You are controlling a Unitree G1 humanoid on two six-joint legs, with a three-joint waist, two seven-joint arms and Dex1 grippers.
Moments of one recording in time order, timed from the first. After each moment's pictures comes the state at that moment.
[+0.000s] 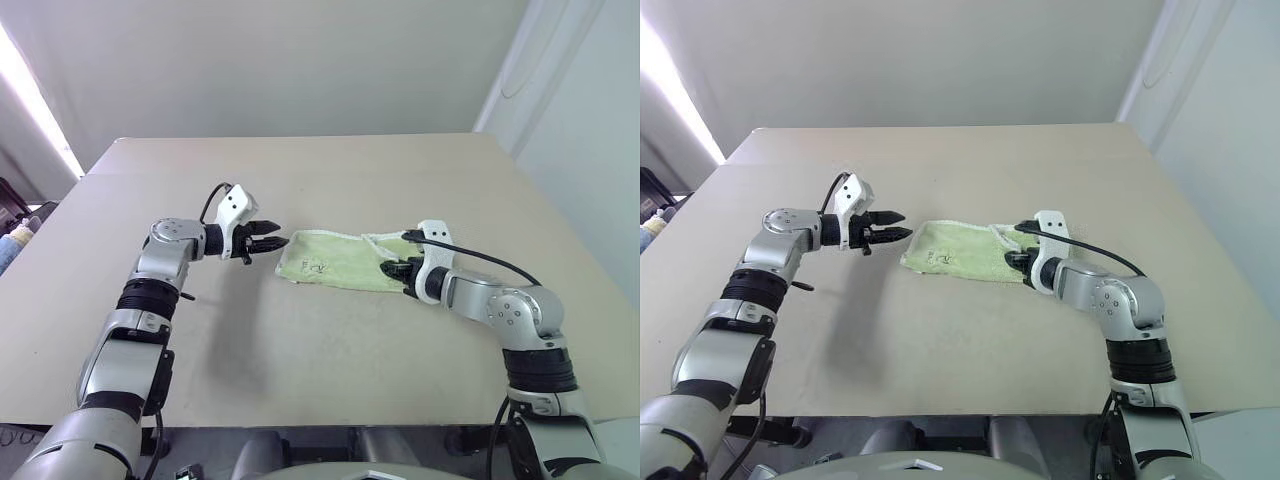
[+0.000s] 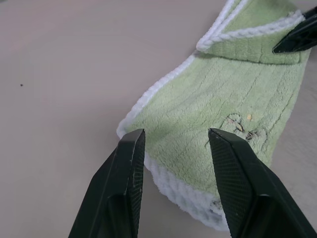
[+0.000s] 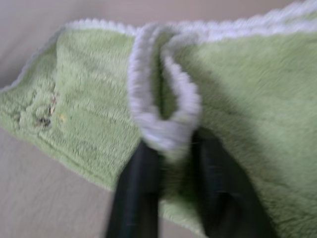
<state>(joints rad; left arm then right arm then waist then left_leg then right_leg) -0.79 0.48 -0.10 0.74 -0.15 0.14 -1.13 -0.41 -0.39 -0.08 -0.11 0.78 1.12 0.00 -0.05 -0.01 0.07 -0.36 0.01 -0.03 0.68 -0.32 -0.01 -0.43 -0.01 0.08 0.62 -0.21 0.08</state>
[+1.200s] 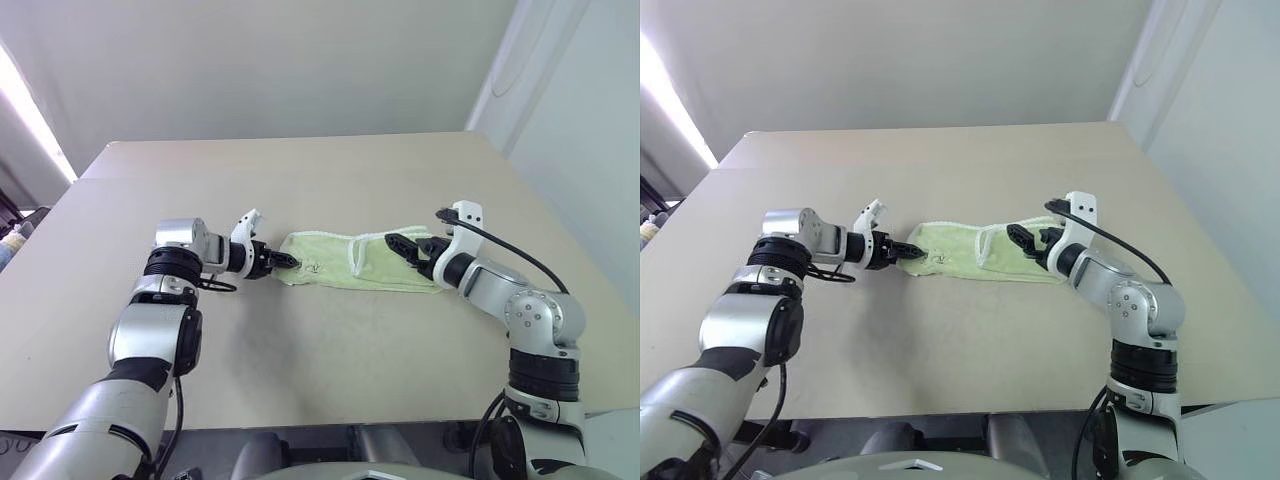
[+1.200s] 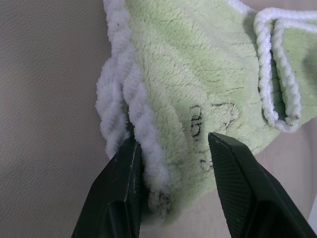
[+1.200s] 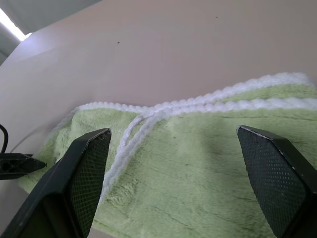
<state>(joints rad) -1.01 0.34 0.07 0.98 -0.30 1.17 -0.78 -0.40 -0.30 -0.28 -0.18 0.73 1.09 0.07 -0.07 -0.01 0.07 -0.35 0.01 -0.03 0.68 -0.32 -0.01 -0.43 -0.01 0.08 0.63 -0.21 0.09</state>
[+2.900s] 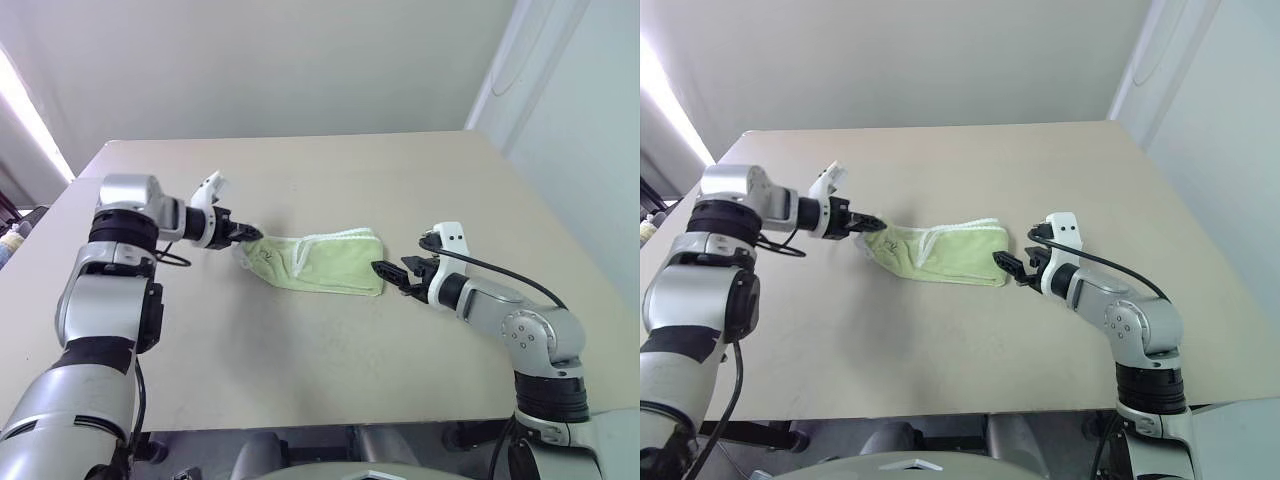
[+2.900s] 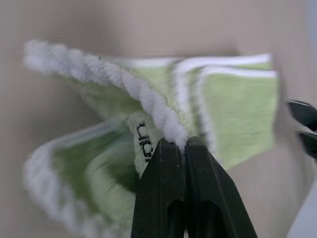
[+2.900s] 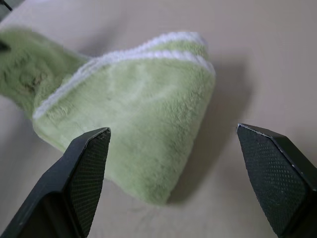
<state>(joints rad) -1.20 0.51 -0.08 0.98 -0.28 1.25 -0.99 -0.29 -0.37 -0.15 -0.28 0.66 1.09 0.24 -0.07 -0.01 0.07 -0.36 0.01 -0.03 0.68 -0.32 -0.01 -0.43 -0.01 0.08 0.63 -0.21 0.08</state>
